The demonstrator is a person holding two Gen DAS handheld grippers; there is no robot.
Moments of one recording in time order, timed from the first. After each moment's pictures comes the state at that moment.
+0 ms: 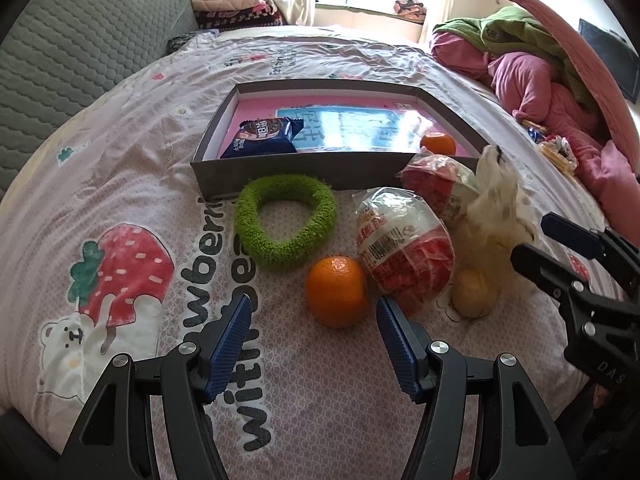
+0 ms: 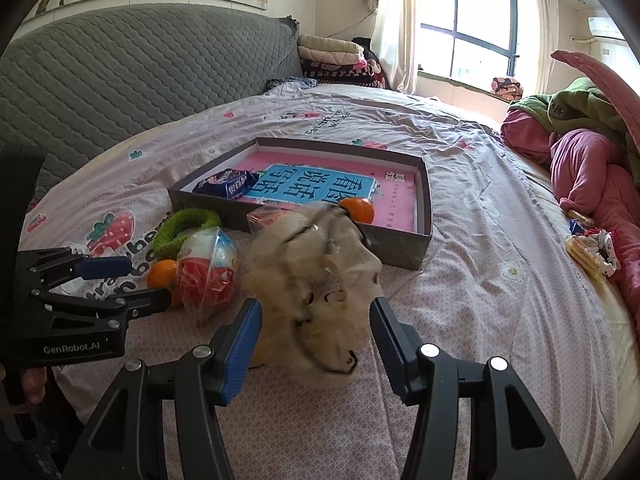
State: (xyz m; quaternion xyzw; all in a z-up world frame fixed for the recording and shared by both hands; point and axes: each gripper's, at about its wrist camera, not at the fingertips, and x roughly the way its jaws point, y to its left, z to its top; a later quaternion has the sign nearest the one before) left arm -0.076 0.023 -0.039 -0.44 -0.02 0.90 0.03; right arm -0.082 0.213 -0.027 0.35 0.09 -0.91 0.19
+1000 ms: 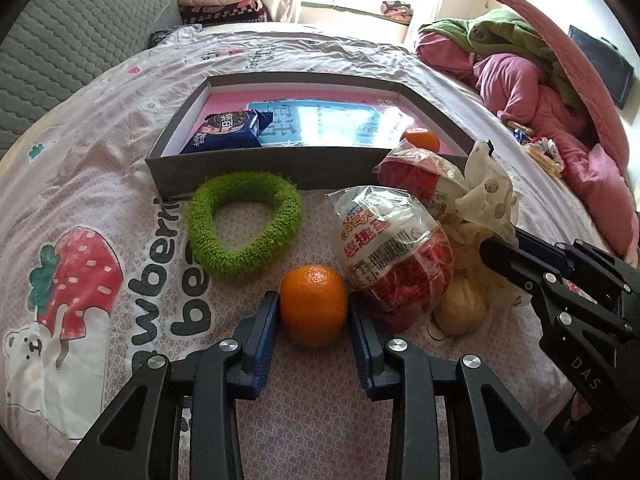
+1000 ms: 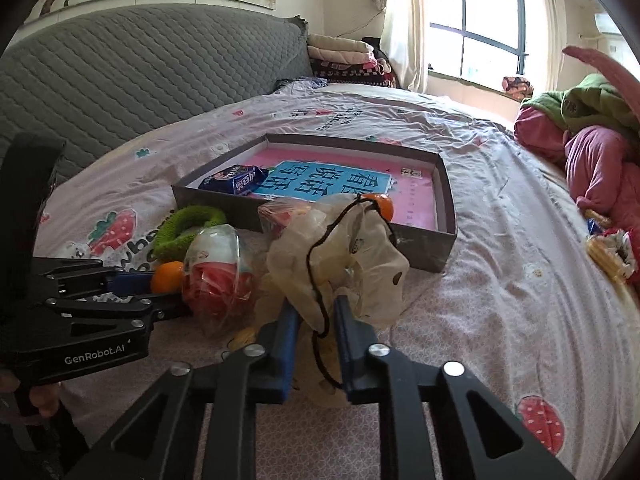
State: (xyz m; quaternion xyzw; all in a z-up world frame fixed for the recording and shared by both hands) left arm -0.092 0.035 -0.055 -0.44 -0.04 0.89 0.07; right arm -0.092 0.208 -0.041 0.34 0.08 -0.91 0.22
